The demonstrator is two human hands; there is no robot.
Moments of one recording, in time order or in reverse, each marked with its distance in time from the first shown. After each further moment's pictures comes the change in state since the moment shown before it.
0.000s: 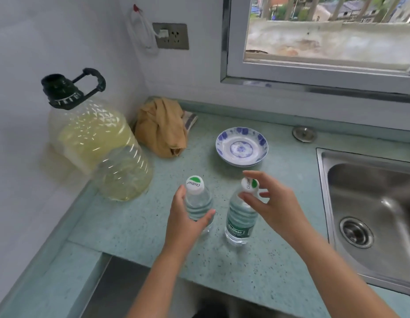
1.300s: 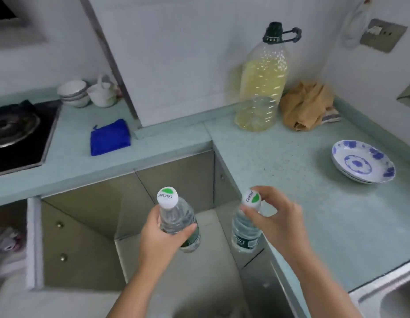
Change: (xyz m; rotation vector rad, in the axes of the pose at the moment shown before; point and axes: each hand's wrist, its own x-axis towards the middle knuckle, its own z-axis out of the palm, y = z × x) left_hand -0.342 0.013 0.049 -0.230 1.038 -0.479; right_hand -0.154 -0.002 -0.014 0.194 -0.617 -0.531
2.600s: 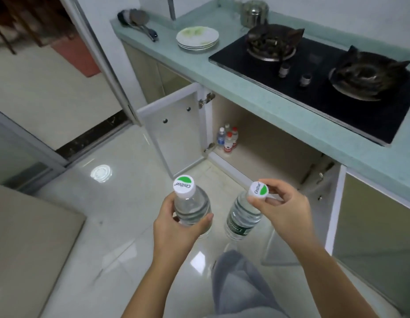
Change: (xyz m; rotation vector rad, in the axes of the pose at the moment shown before) left_hand -0.115 -0.247 -0.561 -0.173 0.956 -0.413; right_hand -0.211 -0.342 0.579 0.321 -1.023 -0.119
